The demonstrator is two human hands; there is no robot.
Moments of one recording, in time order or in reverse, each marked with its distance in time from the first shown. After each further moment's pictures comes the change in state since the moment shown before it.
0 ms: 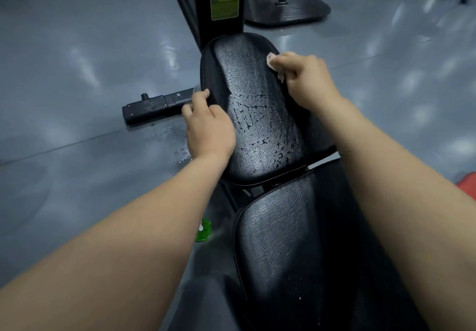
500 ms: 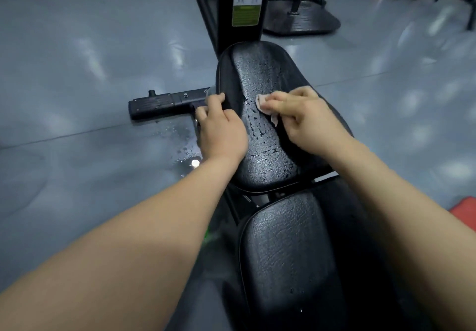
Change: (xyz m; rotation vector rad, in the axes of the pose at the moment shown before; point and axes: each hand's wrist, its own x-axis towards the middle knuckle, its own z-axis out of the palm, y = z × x) left_hand 0.007 -0.004 0.001 -0.033 -0.053 0.004; right_hand -0.054 -0.041 0.001 -0.073 -0.129 -0.278
